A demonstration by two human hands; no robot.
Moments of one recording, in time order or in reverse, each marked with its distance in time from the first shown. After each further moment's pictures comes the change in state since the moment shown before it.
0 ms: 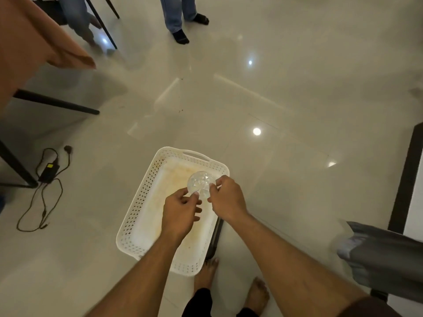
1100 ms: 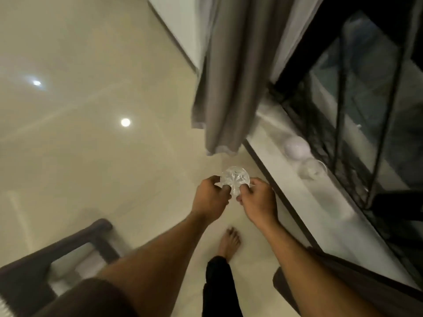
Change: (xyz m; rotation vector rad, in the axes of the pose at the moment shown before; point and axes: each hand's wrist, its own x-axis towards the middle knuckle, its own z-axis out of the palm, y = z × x) left_hand -0.280 -0.177 0.453 0.973 -1.076 0.250; right_hand -0.269 0.497 -0.180 0.725 0.897 0.745
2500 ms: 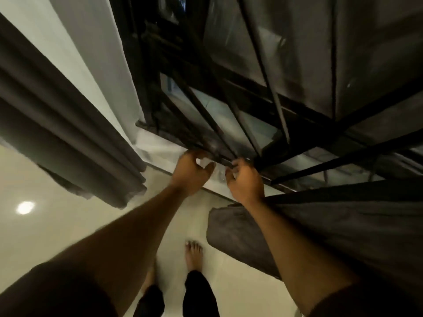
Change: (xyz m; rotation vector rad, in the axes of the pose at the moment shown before) left_hand -0.034 0.222 0.121 0.398 -0.455 0.579; right_hand -0.018 0.010 -0.225 -0.202 0.476 0.138
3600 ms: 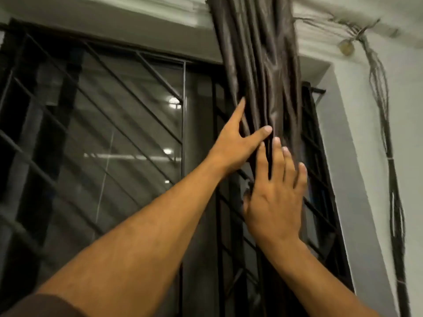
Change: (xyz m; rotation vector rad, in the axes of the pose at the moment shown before) left_hand -0.387 0.789 -0.063 -0.338 -0.360 1.733; right_hand -0.311 -0.164 -0.676 -0.513 1.923 -0.034
